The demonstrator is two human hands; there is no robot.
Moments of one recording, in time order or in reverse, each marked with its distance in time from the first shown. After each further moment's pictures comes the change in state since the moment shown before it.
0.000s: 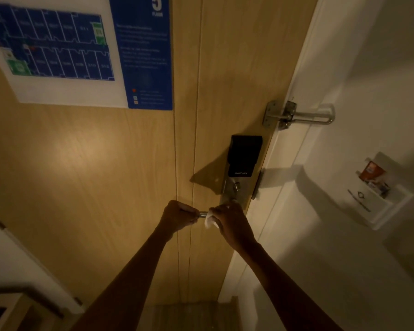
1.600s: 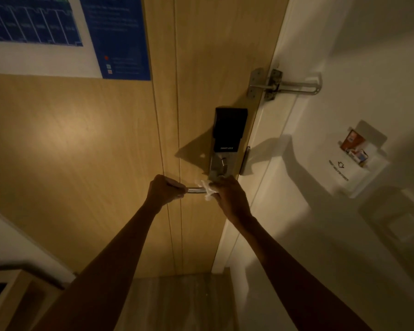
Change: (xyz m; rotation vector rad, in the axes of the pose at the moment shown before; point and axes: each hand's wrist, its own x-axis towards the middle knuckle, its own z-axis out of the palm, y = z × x) left_hand -0.006 0.009 0.004 0.169 0.106 0.056; right_hand -0.013 0.009 -0.027 0.110 0.081 0.137
